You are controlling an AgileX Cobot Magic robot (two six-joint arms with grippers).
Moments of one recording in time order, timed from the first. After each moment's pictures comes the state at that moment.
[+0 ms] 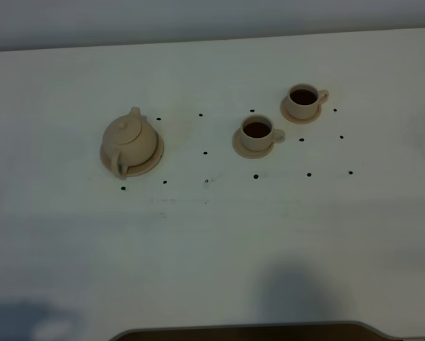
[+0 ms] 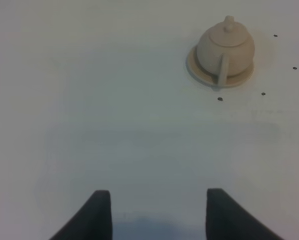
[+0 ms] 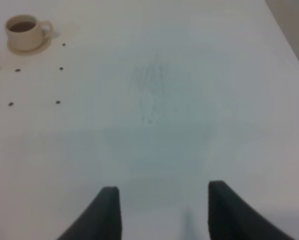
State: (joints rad) left arm -0.04 -0.01 -0.54 0.03 1.09 0.00; right arm -0.08 -0.01 -0.49 0.02 1.07 -0.11
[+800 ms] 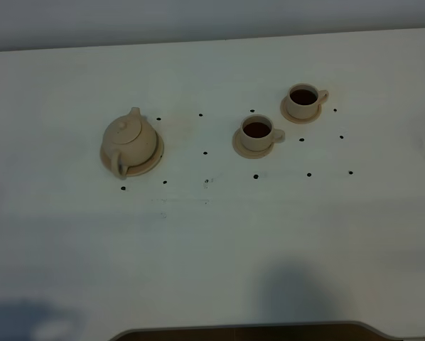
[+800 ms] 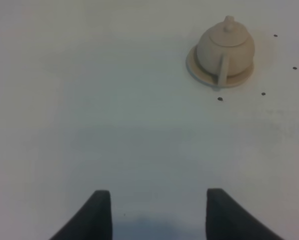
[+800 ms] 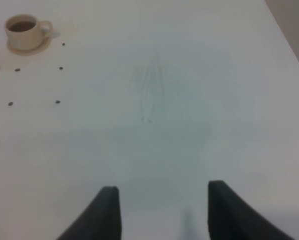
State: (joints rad) left arm -0.04 -0.01 -0.54 0.03 1.09 0.00; right arm -0.08 -0.01 -0.49 0.02 1.07 -0.11
